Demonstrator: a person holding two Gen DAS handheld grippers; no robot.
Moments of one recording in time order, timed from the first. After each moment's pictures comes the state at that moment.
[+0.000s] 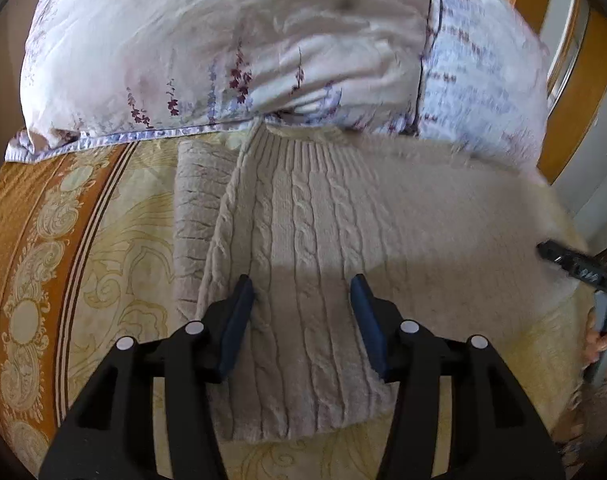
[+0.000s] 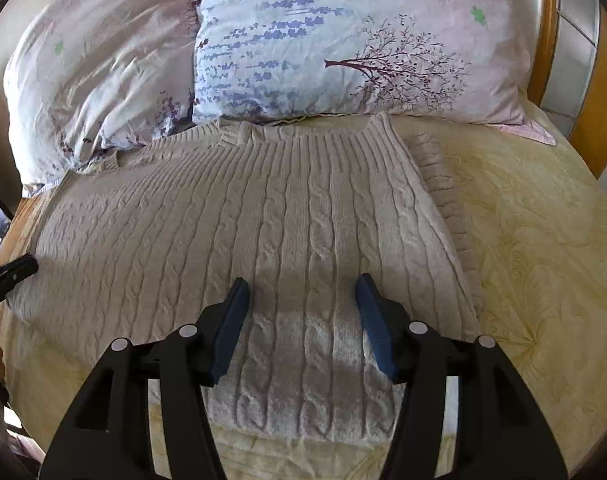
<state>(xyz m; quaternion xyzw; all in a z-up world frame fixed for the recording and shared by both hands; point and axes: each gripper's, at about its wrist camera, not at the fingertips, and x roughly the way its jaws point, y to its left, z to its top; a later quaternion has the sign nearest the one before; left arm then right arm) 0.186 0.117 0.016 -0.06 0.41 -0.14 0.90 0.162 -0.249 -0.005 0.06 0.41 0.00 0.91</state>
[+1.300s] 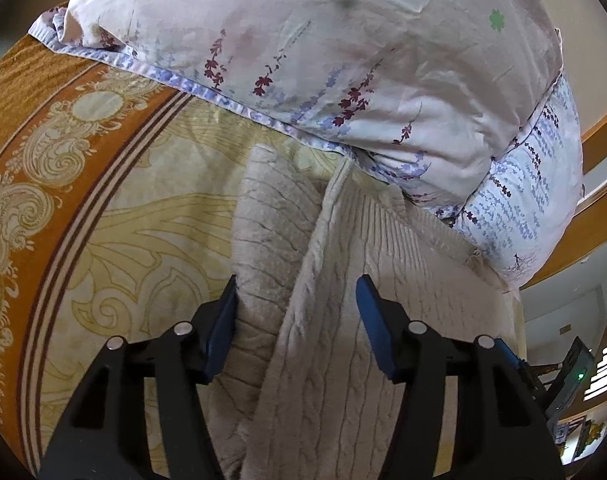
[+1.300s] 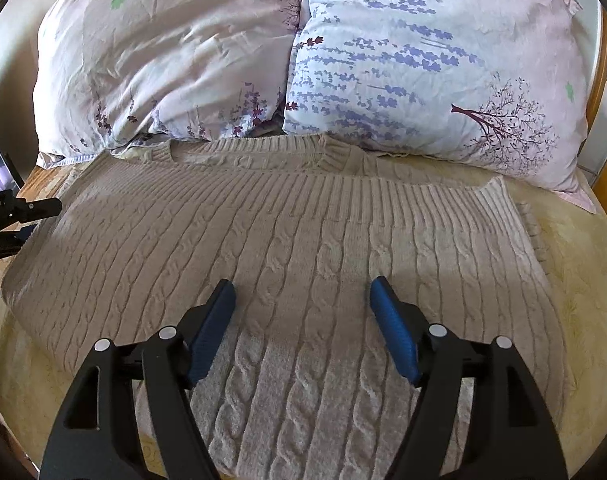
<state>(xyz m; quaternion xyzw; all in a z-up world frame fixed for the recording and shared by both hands) 0.247 0.172 -0.003 -0.27 0.45 -0.10 0.85 0.197 -0.166 0.001 -0.01 0.39 0.05 0.92</state>
